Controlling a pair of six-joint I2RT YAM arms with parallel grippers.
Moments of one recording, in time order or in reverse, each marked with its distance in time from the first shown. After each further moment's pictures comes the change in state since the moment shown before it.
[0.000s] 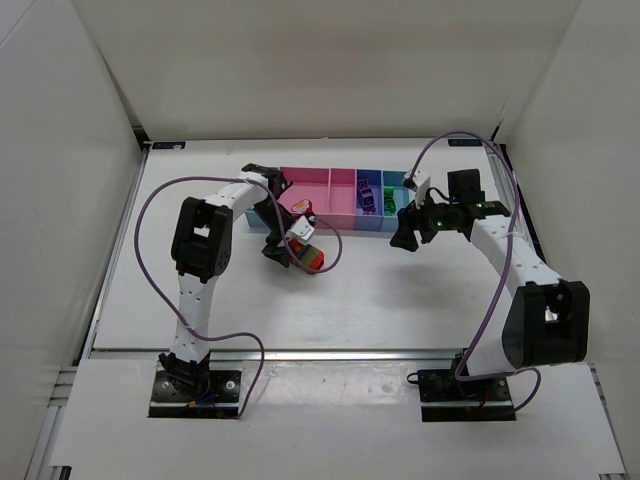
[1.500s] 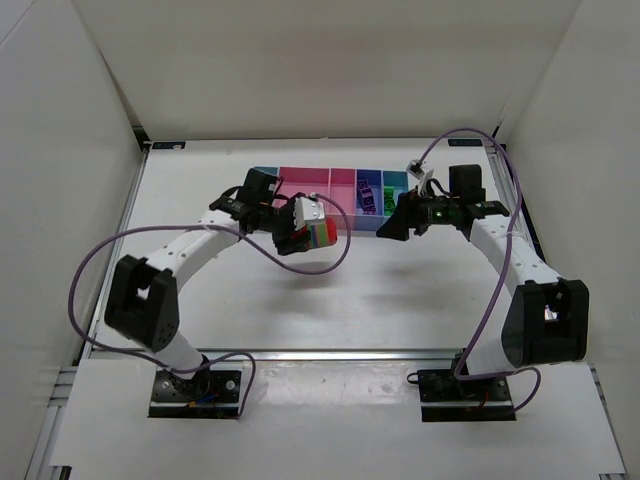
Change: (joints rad) left arm -0.092 -0.636 -0.566 0.785 -0.112 -0.990; right arm 0.002 0.006 0.000 0.126 -0.206 0.356
